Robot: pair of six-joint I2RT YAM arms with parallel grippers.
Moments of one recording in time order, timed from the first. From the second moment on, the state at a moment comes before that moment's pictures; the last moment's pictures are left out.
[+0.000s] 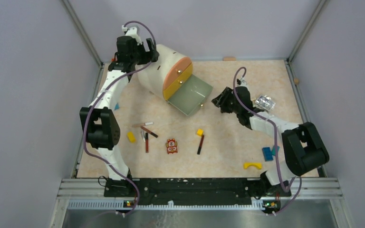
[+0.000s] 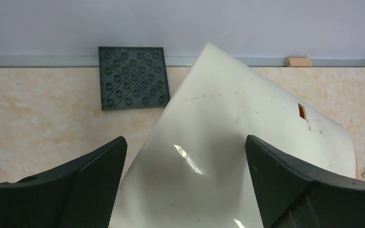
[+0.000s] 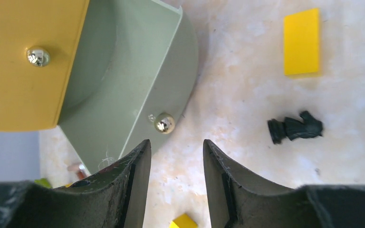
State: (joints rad) left arm -0.11 1.86 1.73 -0.19 0.18 -0.26; right arm 0.41 1.53 0.79 0.25 -0.03 0.82
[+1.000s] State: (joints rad) left arm -0.11 1.23 1.22 -0.56 -0.13 -0.35; right arm 0.47 1.20 0.80 -0.06 0.08 0.51
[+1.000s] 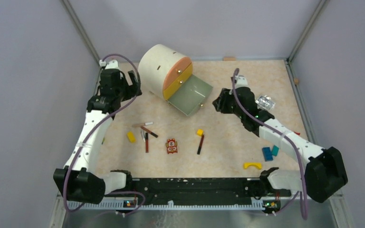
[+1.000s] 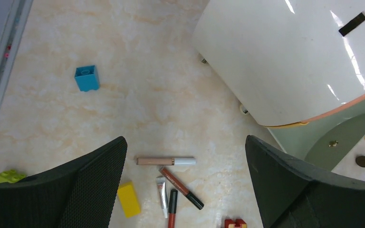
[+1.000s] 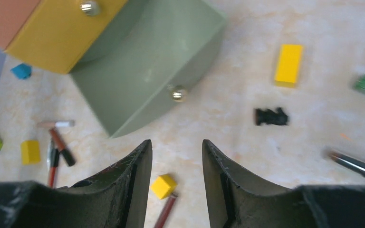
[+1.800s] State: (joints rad) left arm -0.11 0.94 1.03 -0.66 -0.42 -0.38; right arm 1.00 2.08 1.67 -0.08 -0.37 -0.12
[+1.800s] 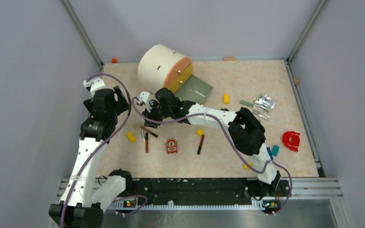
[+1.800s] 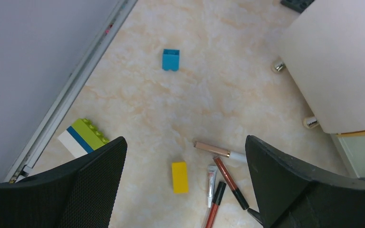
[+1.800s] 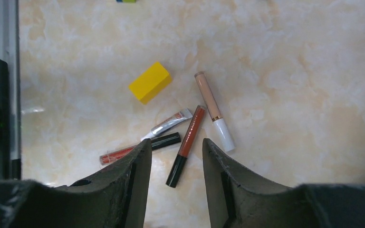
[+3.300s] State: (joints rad) left arm -0.08 0.65 0.92 -0.59 -0.77 -0.47; right arm 0.96 2.48 2.07 -0.38 -0.55 -0.49
